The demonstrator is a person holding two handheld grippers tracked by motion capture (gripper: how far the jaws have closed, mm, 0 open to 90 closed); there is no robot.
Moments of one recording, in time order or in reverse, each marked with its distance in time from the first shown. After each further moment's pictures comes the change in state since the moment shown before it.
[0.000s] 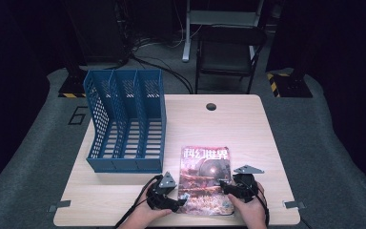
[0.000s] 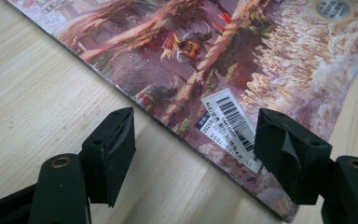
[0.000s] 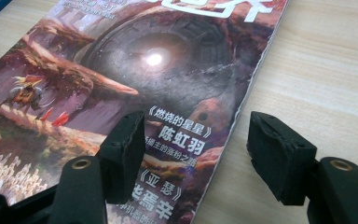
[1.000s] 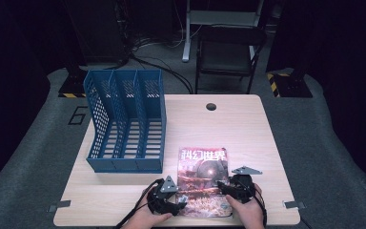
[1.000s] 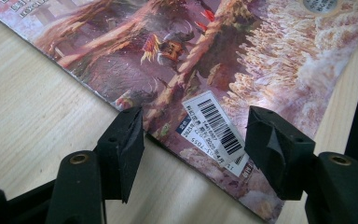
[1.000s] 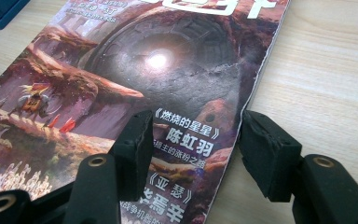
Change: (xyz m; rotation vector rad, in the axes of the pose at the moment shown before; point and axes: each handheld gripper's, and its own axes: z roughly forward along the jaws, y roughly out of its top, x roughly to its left) left arm -0.013 -0.003 -0.005 0.031 0.003 0.021; right arm 0.009 -0.001 0.002 0.010 0.025 0.045
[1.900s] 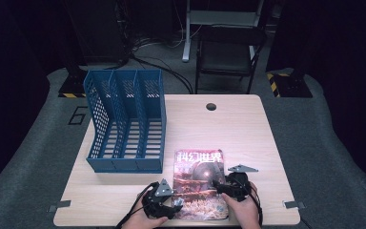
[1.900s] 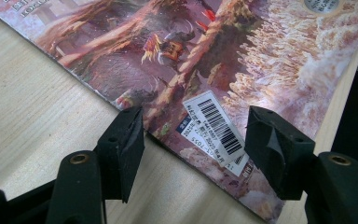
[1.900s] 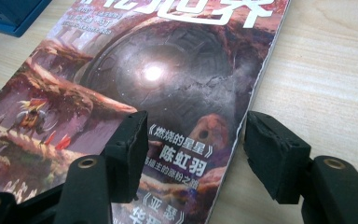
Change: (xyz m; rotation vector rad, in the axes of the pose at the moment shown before) left arm -0.002 -0.013 -0.010 -0.006 0.013 -0.012; right arm 0.007 0.007 0.008 -0.003 0.029 0.020
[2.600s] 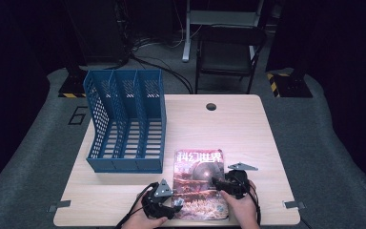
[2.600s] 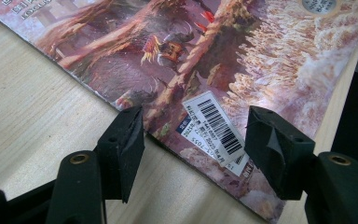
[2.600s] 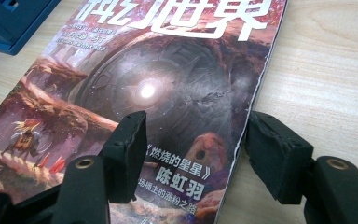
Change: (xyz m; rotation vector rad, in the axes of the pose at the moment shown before) left arm 0.000 -0.001 0.000 -0.007 -0.006 0.005; right arm -0.001 0.004 0.006 -0.021 -0.004 0.027
